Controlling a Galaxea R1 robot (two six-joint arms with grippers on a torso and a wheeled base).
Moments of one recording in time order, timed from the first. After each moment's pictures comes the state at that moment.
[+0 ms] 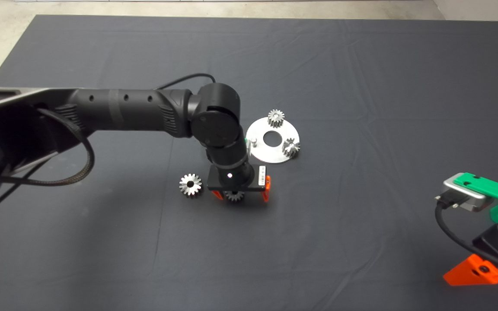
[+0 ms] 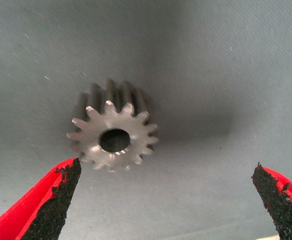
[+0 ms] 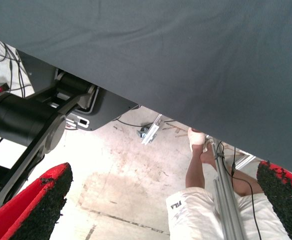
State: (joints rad) left arm -0.32 2.77 -1.15 0.24 1.39 -1.52; right arm 0.63 2.06 -0.38 0.20 -1.53 1.30
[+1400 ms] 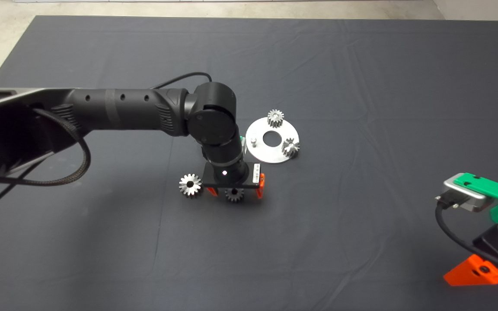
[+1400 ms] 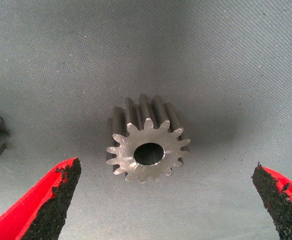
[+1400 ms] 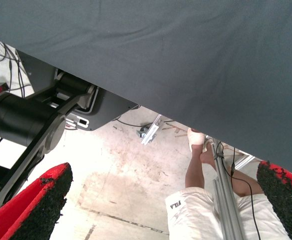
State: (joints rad) left arm -0.32 2.76 -1.15 0.25 1.42 -1.50; right arm 0.63 2.06 -0.38 0.20 -1.53 1.30
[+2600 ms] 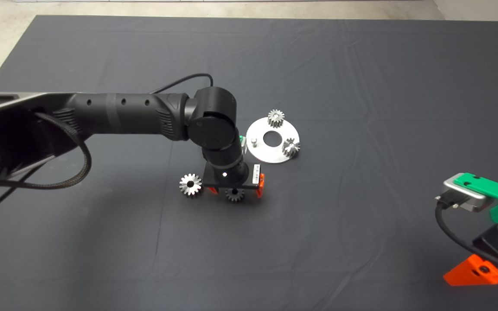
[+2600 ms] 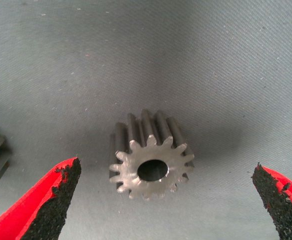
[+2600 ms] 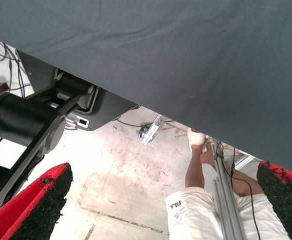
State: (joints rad) left arm -0.30 2.75 -1.14 0.32 1.42 -1.48; right arm 0.63 2.06 -0.38 0.20 -1.53 1.30
